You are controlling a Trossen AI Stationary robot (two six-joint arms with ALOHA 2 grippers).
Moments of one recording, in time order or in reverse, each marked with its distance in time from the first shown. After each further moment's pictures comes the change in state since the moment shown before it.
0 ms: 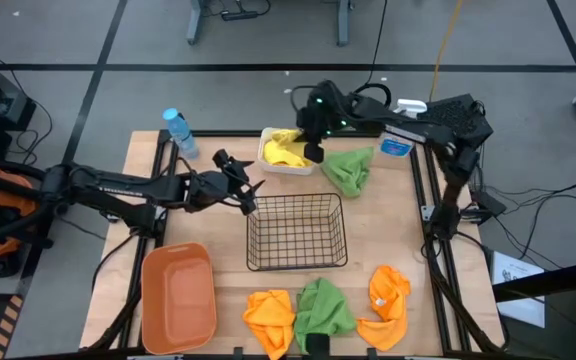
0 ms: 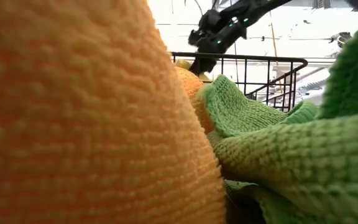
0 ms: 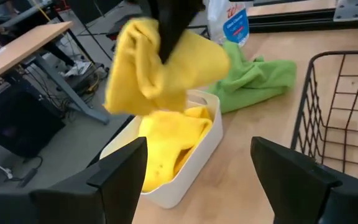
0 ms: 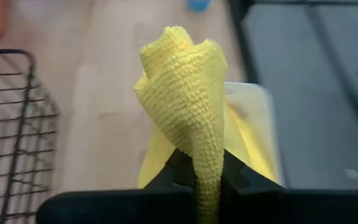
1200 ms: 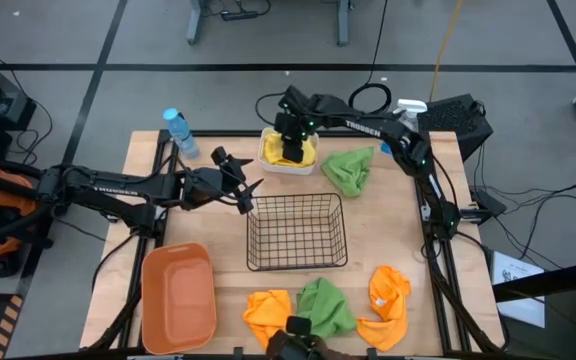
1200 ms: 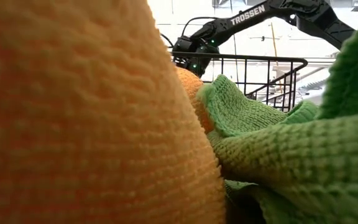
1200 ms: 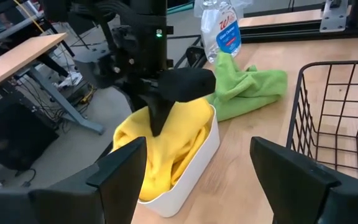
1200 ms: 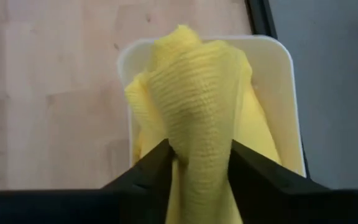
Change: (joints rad) left arm 0.013 -0.039 -0.005 0.011 0.047 0.049; right arm 0.020 0.385 0.410 -0.256 0.162 0.059
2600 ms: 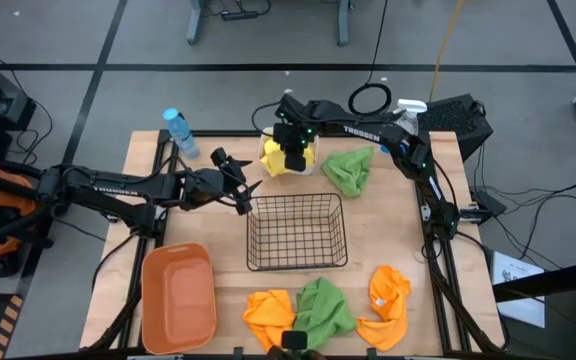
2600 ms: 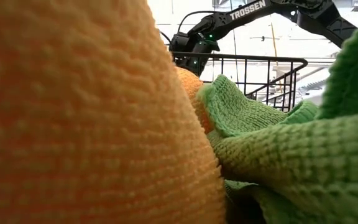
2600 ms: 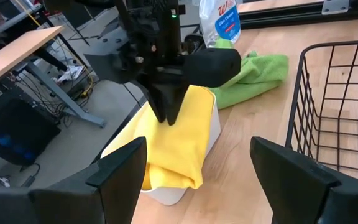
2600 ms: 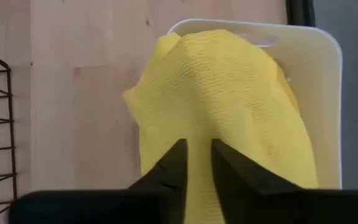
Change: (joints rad) left arm 0.000 0.000 0.000 -0.051 0.002 0.000; right arm 0.056 -0.013 -0.002 -0.079 0.011 -0.063
